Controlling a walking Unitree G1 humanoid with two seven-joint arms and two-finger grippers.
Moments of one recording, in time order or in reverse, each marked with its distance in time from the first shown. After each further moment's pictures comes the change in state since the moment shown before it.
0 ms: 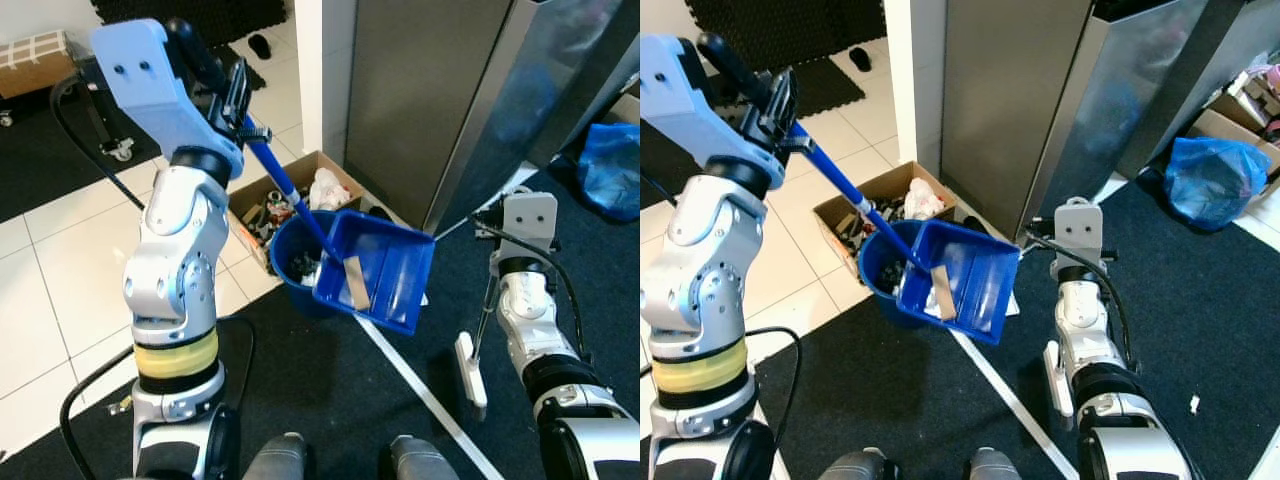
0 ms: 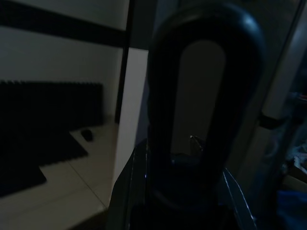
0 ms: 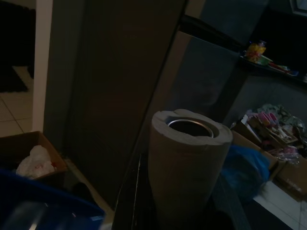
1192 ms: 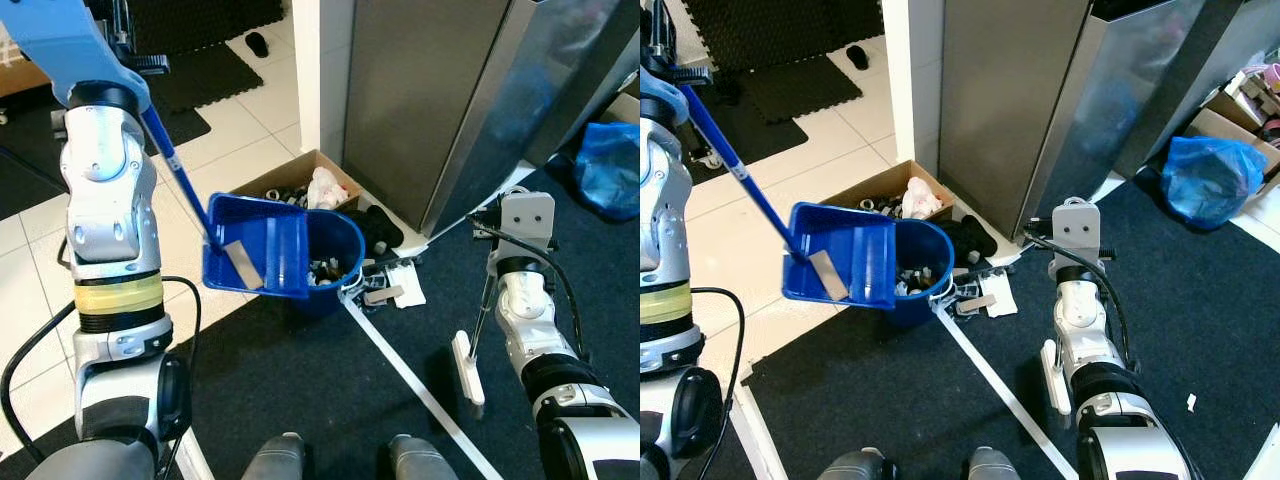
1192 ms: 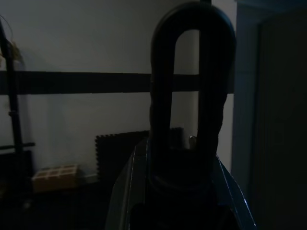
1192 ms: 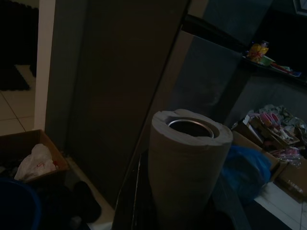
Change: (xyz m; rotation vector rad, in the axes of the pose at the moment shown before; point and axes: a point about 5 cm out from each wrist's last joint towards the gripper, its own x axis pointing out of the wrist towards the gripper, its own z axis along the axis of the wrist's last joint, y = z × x) left arm 0.026 0.052 0.028 0.265 -0.185 0.255; right arm 0.000 0.002 0.000 0.000 -0.001 0.012
